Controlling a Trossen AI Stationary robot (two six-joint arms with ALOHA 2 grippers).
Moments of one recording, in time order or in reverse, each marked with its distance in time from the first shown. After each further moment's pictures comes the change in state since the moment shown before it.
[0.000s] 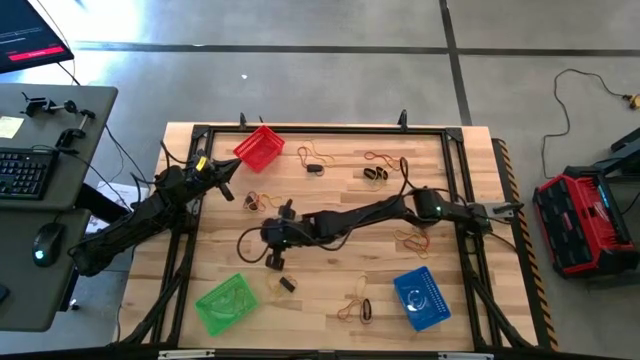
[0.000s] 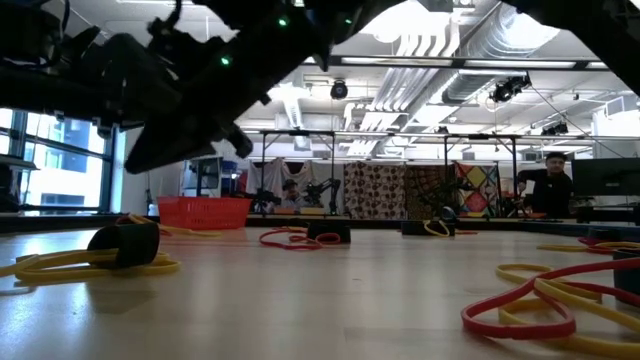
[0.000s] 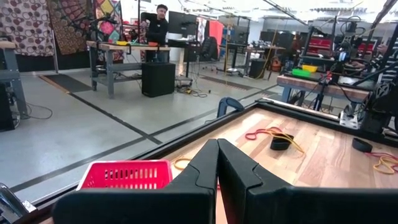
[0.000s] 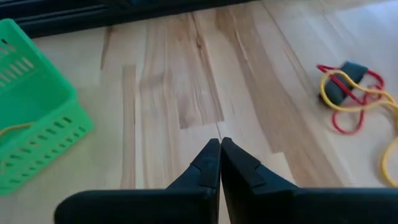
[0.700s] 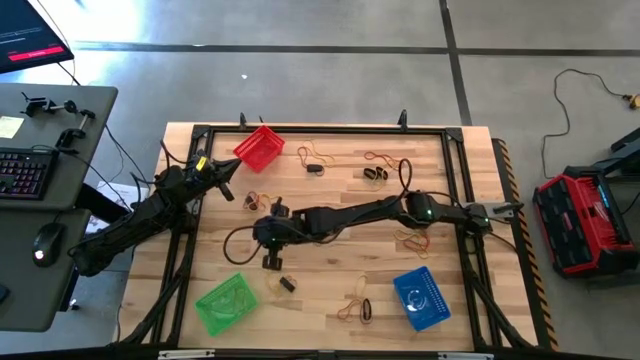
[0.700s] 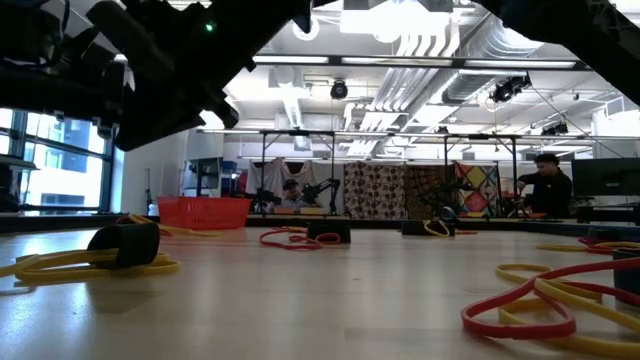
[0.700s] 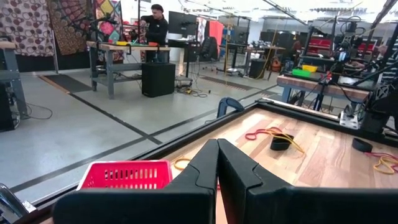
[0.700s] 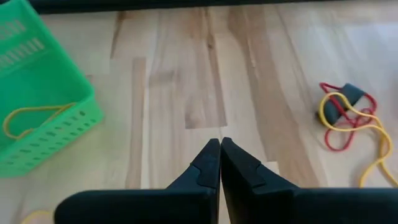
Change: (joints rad) left arm 0.000 0.000 0.000 -0.001 0.000 0.000; right arm 0.002 0.108 0.364 -0.363 -0.023 -0.101
